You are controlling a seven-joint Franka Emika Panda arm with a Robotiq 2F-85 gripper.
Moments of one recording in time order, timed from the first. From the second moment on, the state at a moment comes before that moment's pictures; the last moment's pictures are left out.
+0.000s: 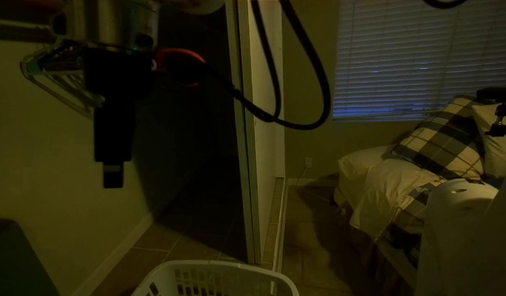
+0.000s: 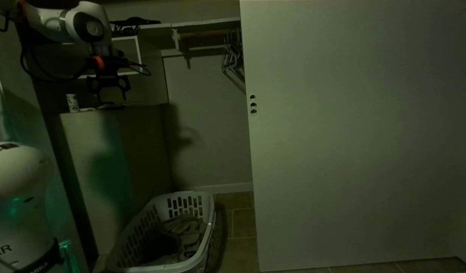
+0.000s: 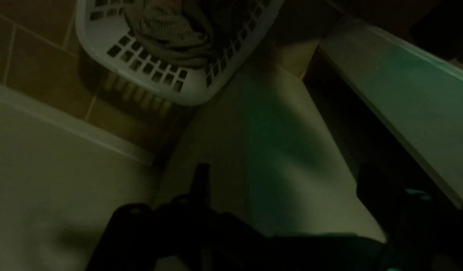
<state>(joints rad) 0.46 -0.39 0.26 -2.07 0.24 1.92 -0.69</state>
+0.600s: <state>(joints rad) 0.52 -0.23 0.30 -2.00 0.34 2.23 -0.86</state>
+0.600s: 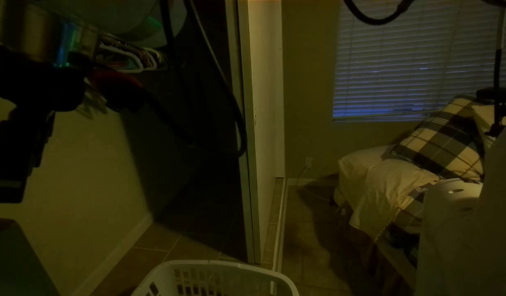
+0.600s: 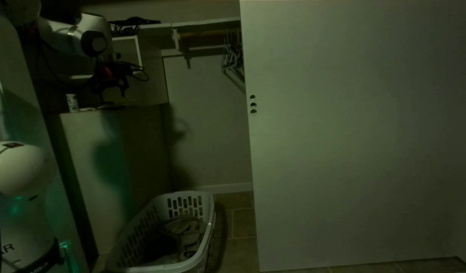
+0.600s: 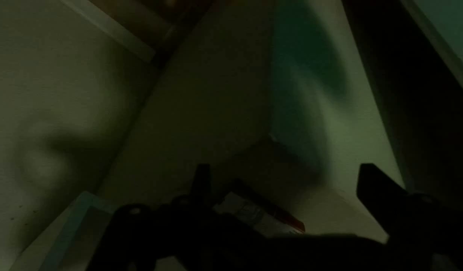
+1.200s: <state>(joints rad) 0.52 -0.21 0.36 -1.98 0.34 2.26 -0.81</state>
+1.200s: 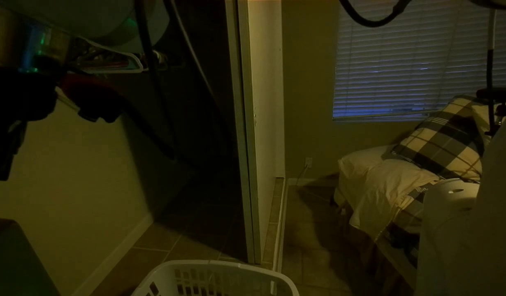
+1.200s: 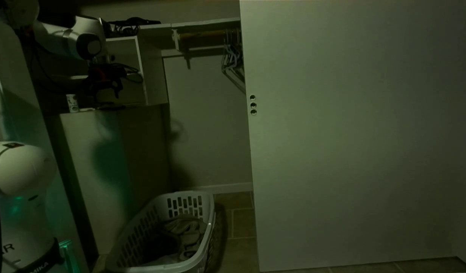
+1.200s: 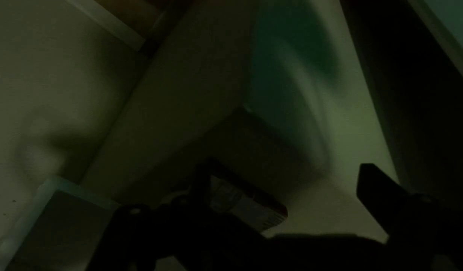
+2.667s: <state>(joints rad) 0.52 0.00 0.46 -1.86 0.30 2.51 -0.46</state>
